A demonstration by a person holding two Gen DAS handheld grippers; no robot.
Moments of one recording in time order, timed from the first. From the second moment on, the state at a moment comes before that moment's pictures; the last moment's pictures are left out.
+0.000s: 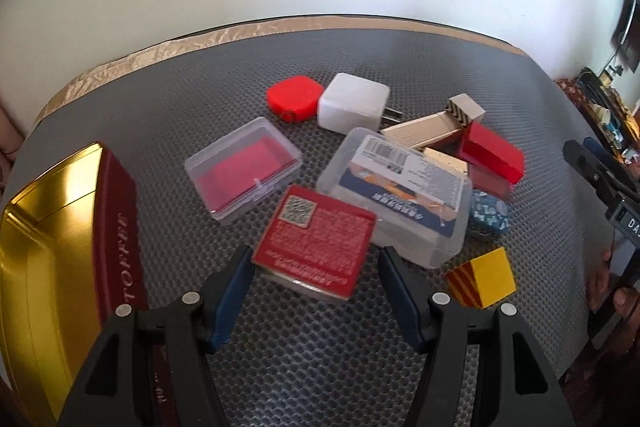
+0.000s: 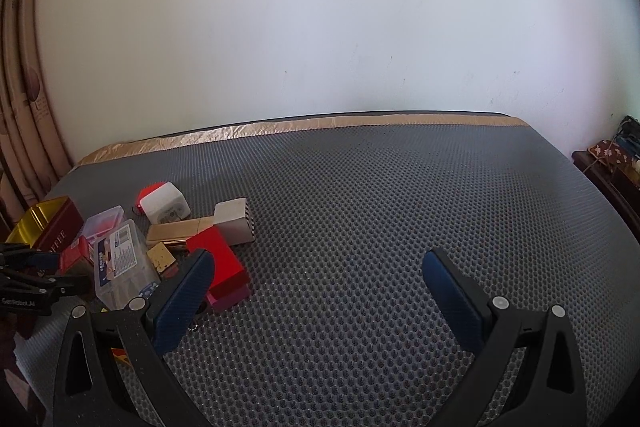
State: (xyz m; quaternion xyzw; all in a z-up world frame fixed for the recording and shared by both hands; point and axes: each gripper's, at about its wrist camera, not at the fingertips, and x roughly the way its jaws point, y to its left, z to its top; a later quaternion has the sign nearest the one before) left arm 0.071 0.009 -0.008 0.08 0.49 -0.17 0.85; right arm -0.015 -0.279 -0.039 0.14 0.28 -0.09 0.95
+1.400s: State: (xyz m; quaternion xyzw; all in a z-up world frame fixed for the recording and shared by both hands) left arm -0.066 0.062 0.065 -0.07 0.40 -0.13 0.90; right arm 0.004 -0.162 -0.052 0.16 0.44 0.07 0.88
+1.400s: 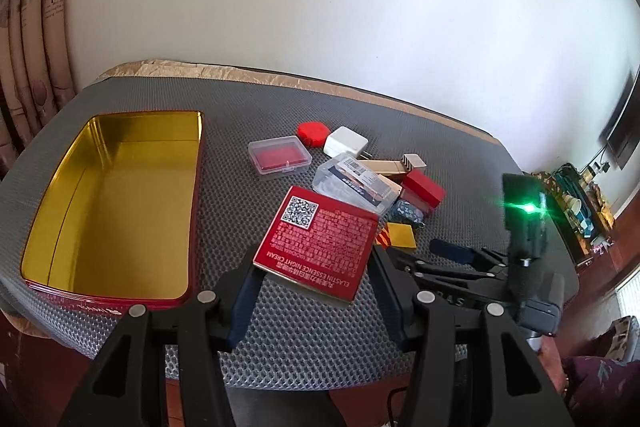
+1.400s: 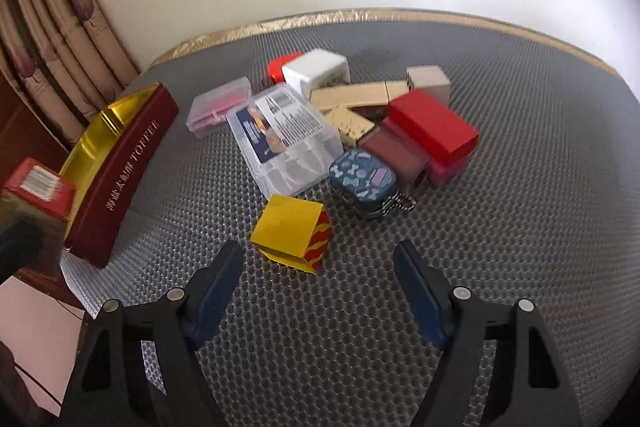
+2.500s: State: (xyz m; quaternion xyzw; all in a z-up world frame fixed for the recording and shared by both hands) left arm 0.082 0.205 0.044 -0.02 0.46 0.05 0.89; right arm -0.021 -0.181 -0.039 0.19 0.43 0.15 0.87
